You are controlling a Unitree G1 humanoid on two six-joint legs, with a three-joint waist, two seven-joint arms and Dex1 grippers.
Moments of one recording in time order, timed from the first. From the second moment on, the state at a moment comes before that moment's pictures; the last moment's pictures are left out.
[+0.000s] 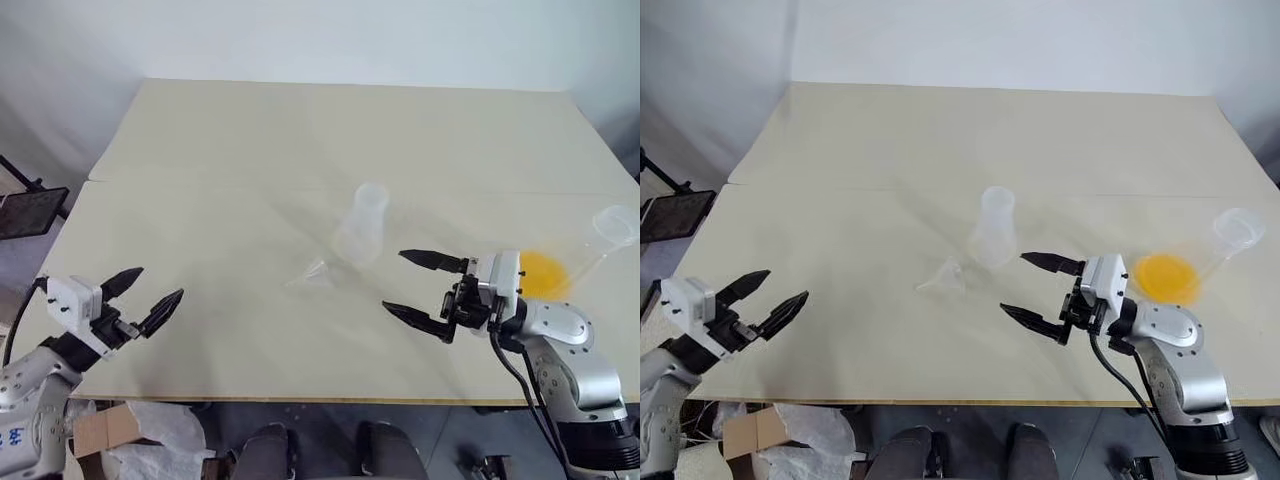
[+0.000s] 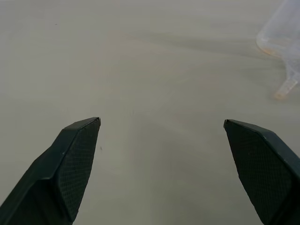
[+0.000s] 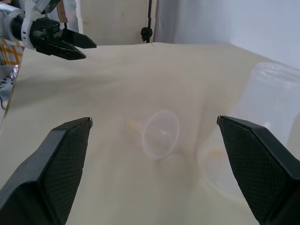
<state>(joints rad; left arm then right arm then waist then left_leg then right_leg) 0.17 0.54 0.57 -0.22 -0.48 0.24 -0.74 -0.15 -0.58 -0.08 -0.26 0.54 0.10 1.06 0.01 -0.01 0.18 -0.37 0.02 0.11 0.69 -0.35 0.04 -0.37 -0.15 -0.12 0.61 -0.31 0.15</state>
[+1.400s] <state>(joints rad) -0.40 0.43 -0.16 -0.36 -0.42 0.80 -0.43 0.07 -0.62 -0.17 -0.36 0.54 0.08 0.98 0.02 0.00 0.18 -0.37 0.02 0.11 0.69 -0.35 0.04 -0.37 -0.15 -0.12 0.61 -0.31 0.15</state>
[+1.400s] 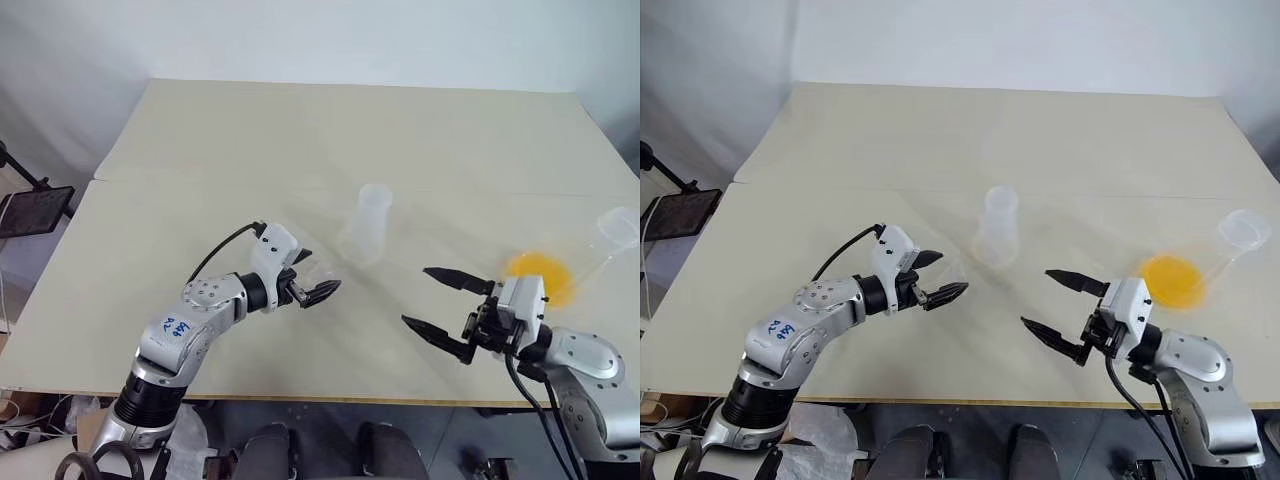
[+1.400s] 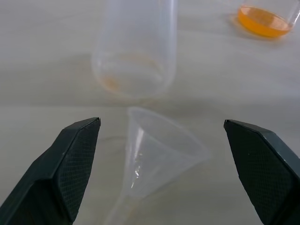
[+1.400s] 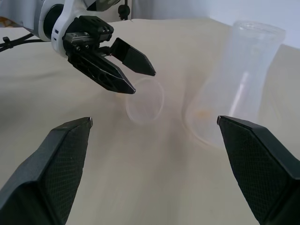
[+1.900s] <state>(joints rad) -0.27 0.56 -0.05 -0.42 -0.42 0.81 -0.47 0.03 -0.59 -0.12 -0.35 0.54 0.09 0.97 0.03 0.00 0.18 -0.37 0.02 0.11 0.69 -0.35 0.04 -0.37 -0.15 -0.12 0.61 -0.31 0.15</state>
